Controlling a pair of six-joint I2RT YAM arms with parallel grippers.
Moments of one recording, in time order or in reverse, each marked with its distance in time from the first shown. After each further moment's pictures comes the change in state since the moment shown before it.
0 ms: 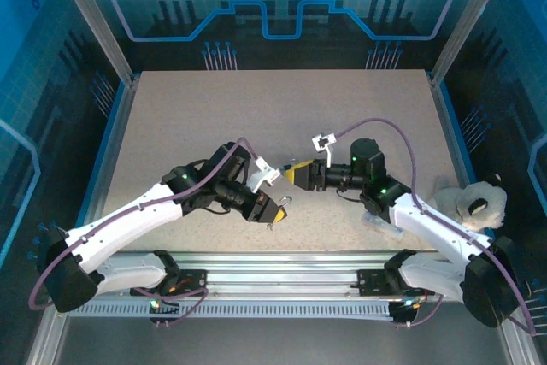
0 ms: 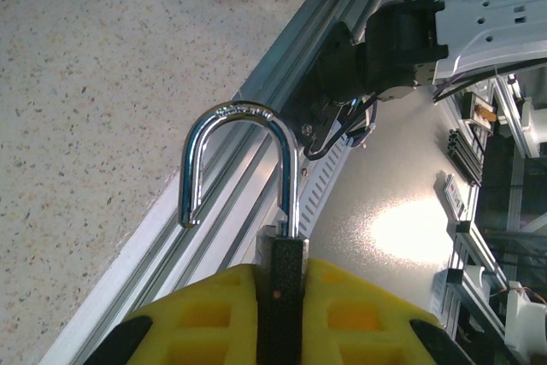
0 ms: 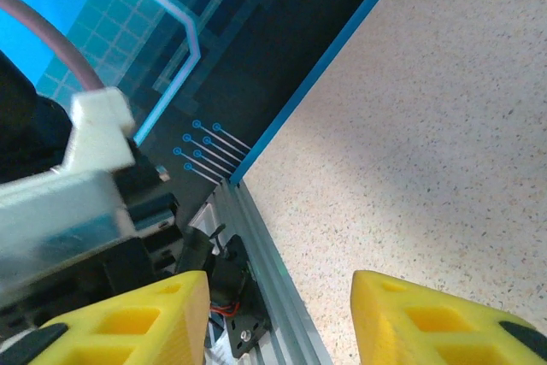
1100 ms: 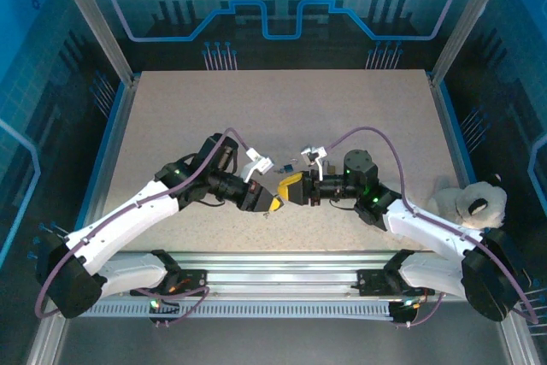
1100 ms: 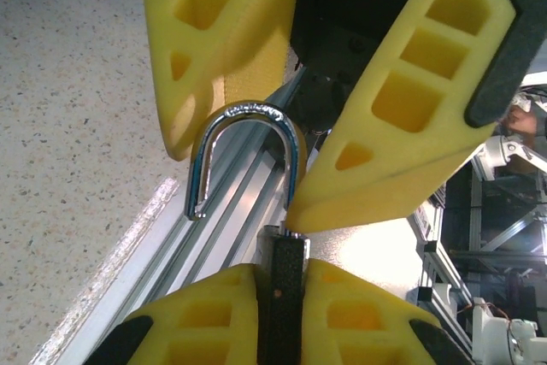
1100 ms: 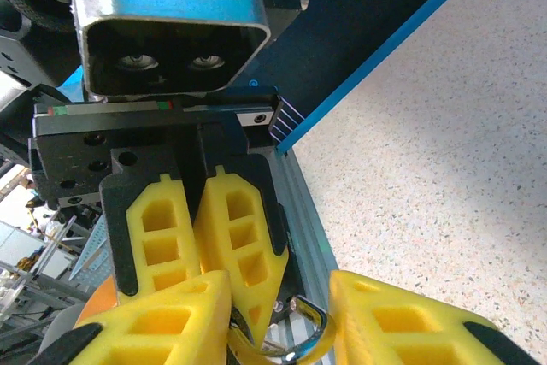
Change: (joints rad) left arm 0.128 -0.013 -0.037 0.070 0.133 0.003; right arm 0.097 0.016 -0.074 0.192 -0.072 -0.015
